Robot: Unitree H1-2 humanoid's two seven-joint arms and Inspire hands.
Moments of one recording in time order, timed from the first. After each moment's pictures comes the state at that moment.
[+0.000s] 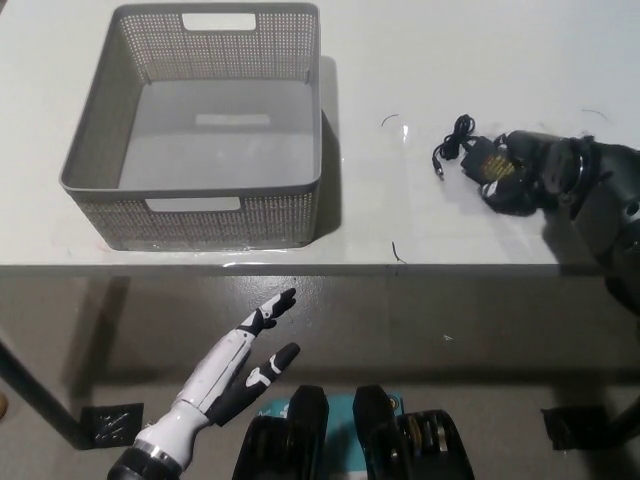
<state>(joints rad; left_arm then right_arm) -0.10 0.21 -0.22 -0.07 0.29 -0.10 -0.14 -1.18 -0.28 0.55 1.36 -0.58 0.06 0.21</state>
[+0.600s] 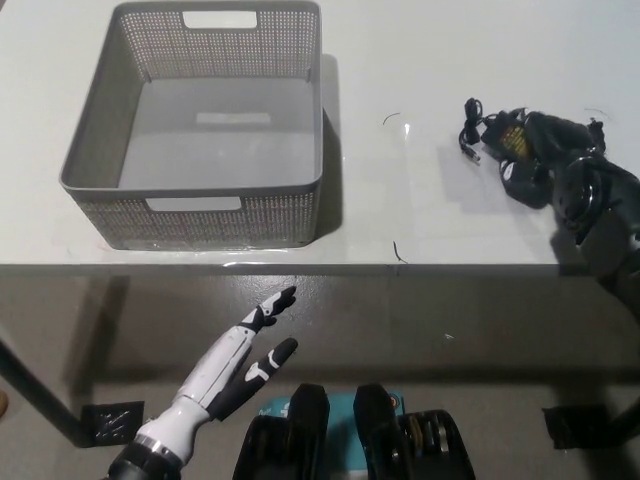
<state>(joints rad) -0.13 0.21 -0.22 -0.06 0.29 -0.10 -0.15 -1.13 -0.29 0.46 1.38 -0.56 -0.03 -0.13</state>
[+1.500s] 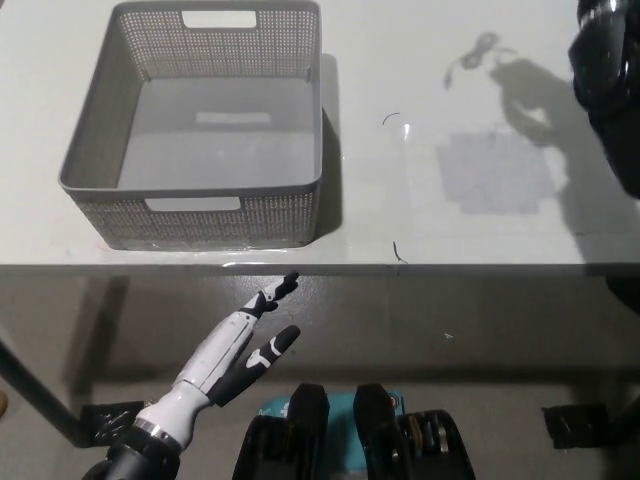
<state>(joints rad) -0.16 0.22 -0.22 -0.06 0.29 -0.10 -0.16 -1.25 -0.35 0.31 0.90 -0.56 -0.09 -0.32</state>
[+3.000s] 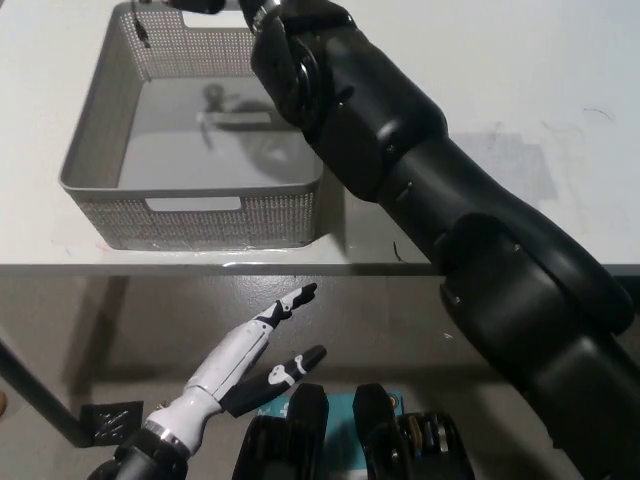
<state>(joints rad) -0.16 0.23 -0.25 -0.06 0.33 -0.12 -0.19 -1.49 0.11 0.46 1.17 -0.65 -0.06 -0.28</state>
